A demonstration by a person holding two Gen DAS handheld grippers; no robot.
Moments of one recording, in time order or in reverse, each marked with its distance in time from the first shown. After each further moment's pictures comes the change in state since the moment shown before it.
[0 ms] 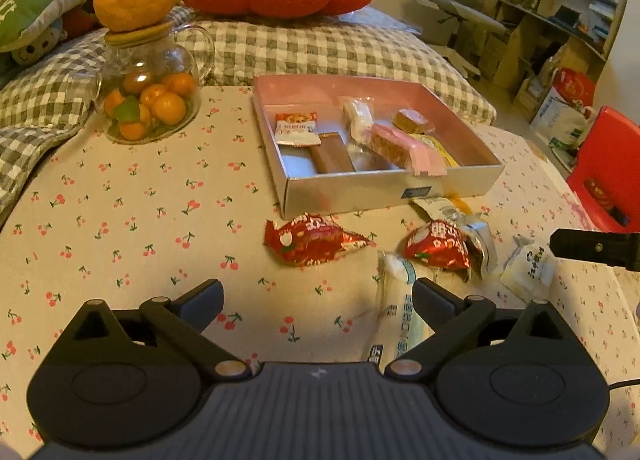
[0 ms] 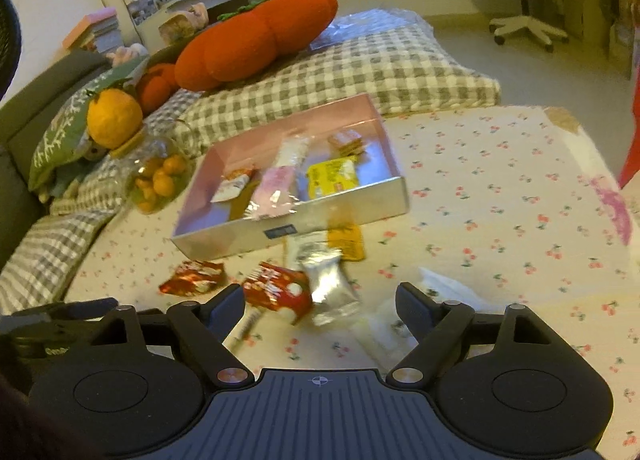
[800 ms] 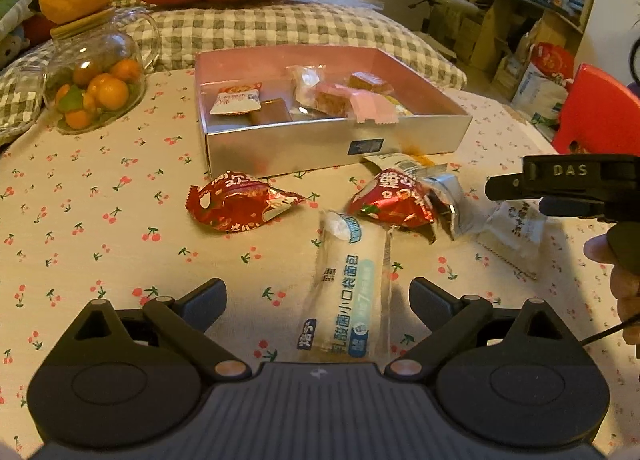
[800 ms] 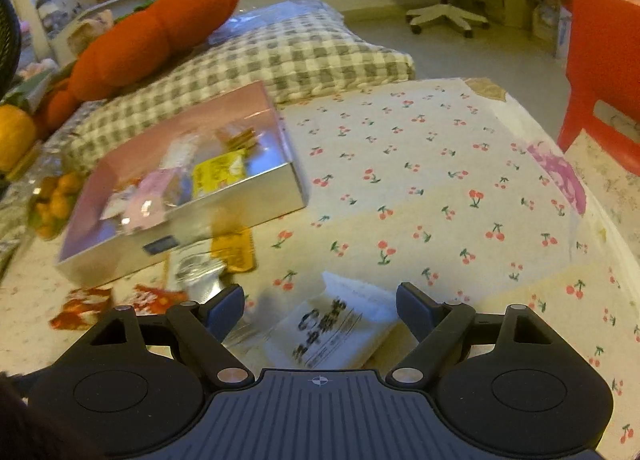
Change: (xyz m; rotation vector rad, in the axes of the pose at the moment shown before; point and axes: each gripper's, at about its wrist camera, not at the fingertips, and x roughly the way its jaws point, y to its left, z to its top) left arm 0.029 -0.037 -0.030 0.075 -0.005 -0.018; right arm 0.058 -0.032 -0.004 0.102 -0.004 -0.254
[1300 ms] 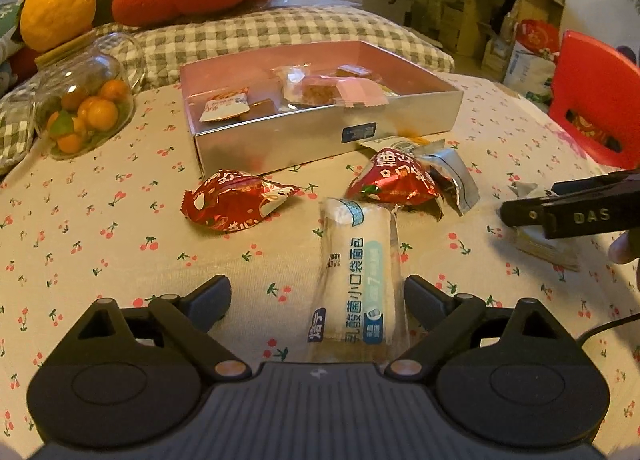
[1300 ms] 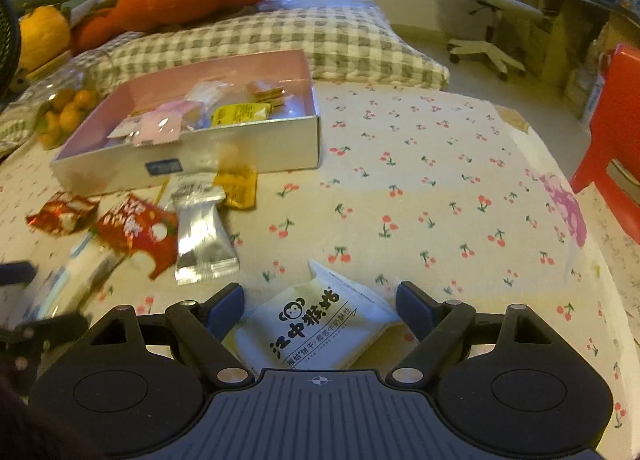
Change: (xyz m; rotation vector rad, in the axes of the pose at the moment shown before) left arm 0.002 -0.004 -0.012 0.121 -0.031 0.017; right arm -0.010 -0.001 -0.035 -0.250 -0.013 0.016
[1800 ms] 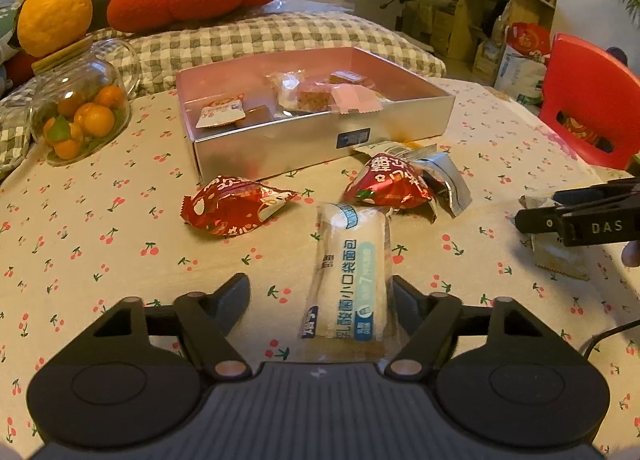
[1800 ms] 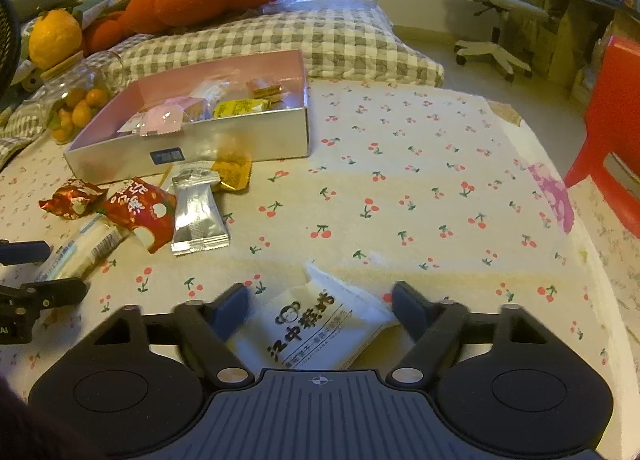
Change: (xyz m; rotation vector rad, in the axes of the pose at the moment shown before) left arm -0.004 0.002 0.001 0.008 -0.014 -0.028; right arm -0.010 -0.011 -0.007 -0.012 -0.013 0.023
